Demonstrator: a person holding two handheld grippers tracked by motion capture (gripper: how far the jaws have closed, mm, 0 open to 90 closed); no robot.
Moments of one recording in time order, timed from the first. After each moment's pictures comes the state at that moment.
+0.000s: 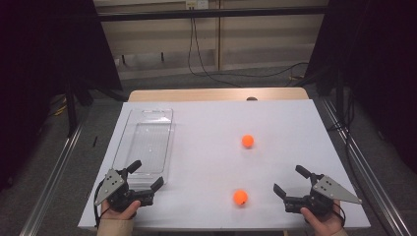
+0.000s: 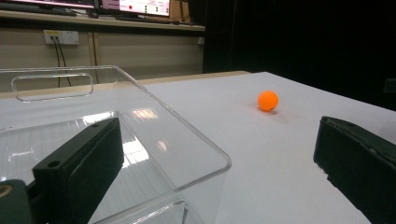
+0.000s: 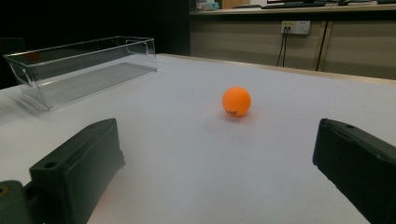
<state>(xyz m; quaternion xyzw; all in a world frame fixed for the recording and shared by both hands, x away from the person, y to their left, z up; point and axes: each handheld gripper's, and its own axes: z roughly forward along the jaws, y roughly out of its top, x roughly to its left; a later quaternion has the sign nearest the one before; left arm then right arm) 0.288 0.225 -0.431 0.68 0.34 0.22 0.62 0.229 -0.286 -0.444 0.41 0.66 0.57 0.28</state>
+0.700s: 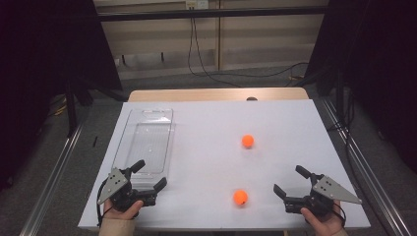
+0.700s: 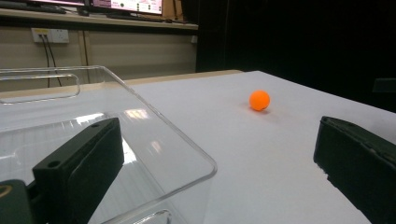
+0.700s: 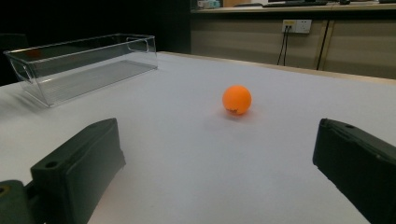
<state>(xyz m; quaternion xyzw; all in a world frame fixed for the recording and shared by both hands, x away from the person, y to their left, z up) 0.288 0.216 -0.429 0.68 0.33 0.20 0.62 0.228 -0.287 -0.444 0.41 0.66 0.56 0.28</state>
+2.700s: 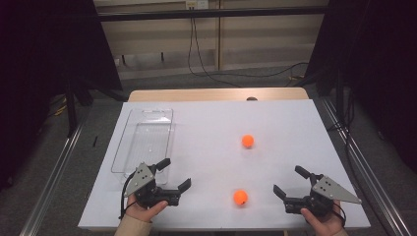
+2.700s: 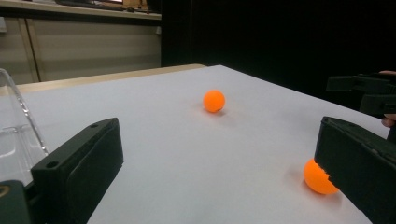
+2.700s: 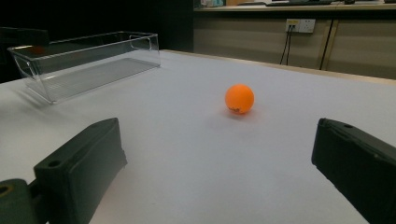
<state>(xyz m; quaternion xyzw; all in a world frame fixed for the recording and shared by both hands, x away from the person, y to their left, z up) 0.294 0.158 -0.422 0.71 0.30 0.15 0.62 0.228 -0.286 -0.444 0.40 0.67 0.56 0.28</state>
